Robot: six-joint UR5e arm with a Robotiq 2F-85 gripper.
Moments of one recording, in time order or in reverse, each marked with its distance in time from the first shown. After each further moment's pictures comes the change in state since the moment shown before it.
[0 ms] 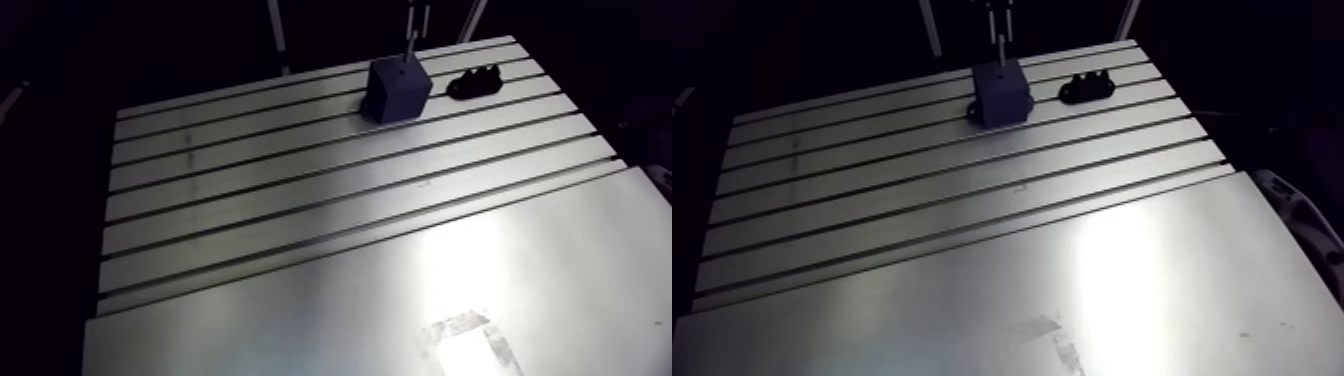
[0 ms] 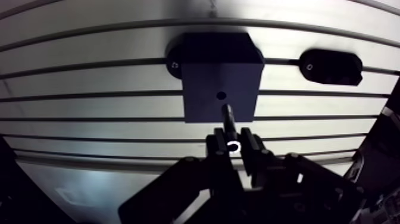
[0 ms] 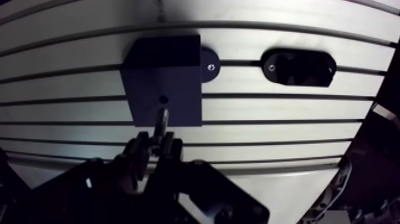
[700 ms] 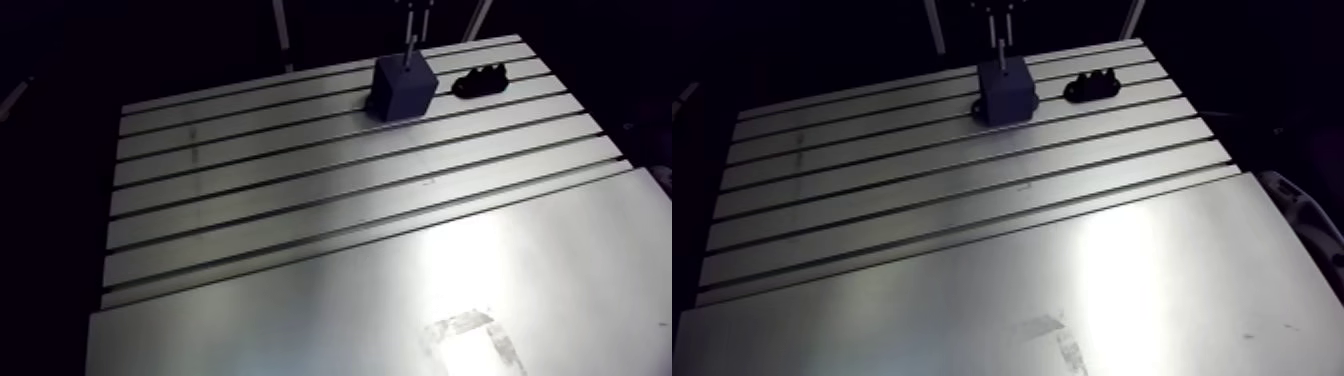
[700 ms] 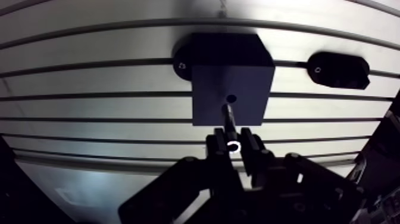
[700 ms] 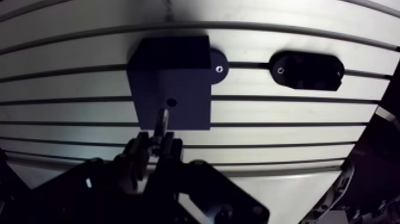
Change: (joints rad) arm 0.013 0.004 0.010 -0.007 -0.001 0.001
